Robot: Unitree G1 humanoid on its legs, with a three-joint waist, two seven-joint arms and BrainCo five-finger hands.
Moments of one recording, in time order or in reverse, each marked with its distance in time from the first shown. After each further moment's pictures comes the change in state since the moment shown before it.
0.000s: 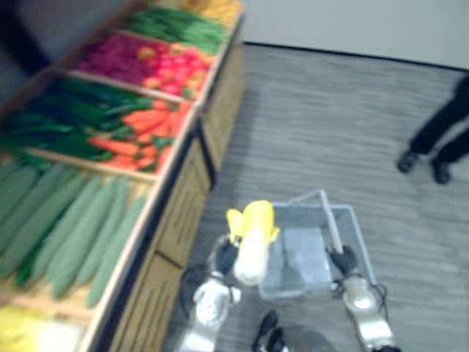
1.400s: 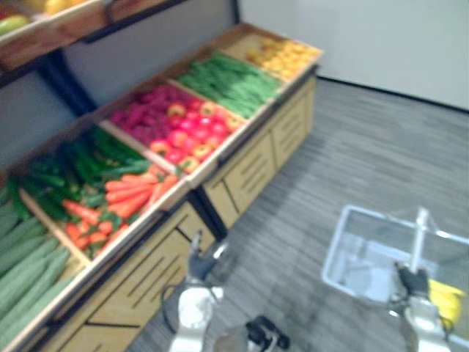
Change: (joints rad) left arm 0.015 -0.025 0.198 0.034 -0.212 0.034 0.054; right arm 0.089 -0.136 -0.488 0.158 0.295 -0.008 -0.024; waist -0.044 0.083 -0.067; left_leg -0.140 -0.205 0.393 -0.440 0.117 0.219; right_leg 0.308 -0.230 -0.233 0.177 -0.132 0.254
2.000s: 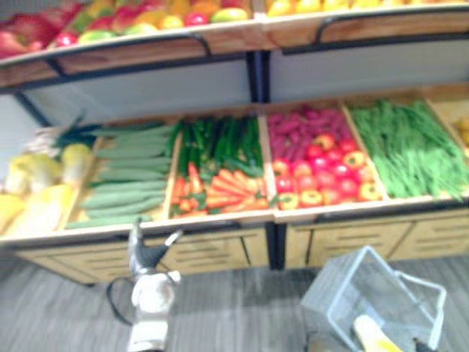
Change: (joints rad) left arm -0.174 0.105 0.204 -0.046 0.072 0.033 0.167; right arm 0.104 0.119 -0.137 0.268 0.043 -0.003 -0.027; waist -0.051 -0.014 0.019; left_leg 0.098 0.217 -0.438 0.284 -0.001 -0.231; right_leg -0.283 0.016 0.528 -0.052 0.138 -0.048
